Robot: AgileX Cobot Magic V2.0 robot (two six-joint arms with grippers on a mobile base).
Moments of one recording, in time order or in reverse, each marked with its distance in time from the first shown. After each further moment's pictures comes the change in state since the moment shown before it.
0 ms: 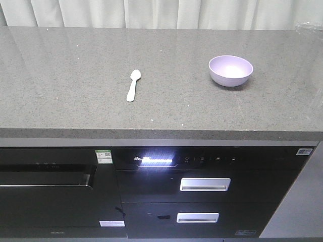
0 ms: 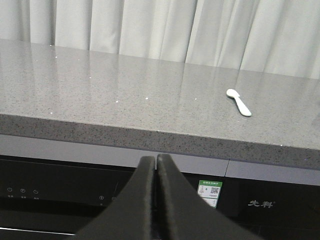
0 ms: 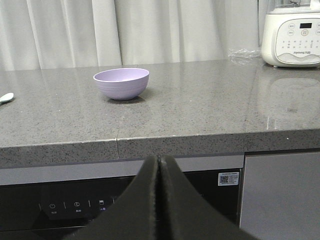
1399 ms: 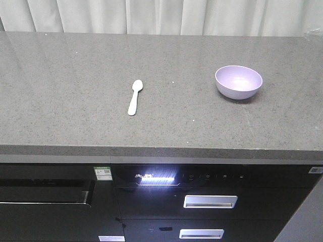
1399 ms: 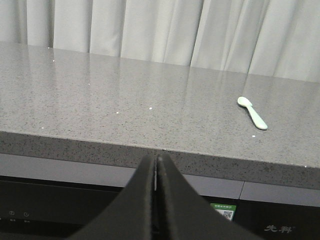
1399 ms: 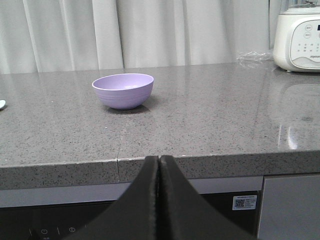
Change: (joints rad) left arm 0.000 0.000 0.000 0.000 0.000 0.000; right arm 0.000 0.000 0.000 0.000 0.000 0.000
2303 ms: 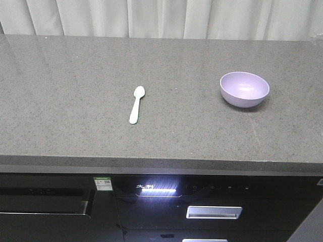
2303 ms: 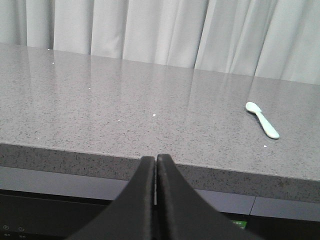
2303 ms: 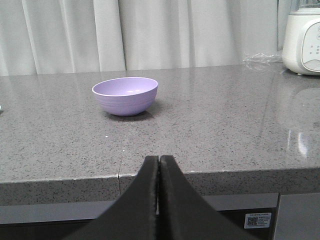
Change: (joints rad) left arm 0.000 0.000 0.000 0.000 0.000 0.000; right arm 0.000 0.000 0.000 0.000 0.000 0.000
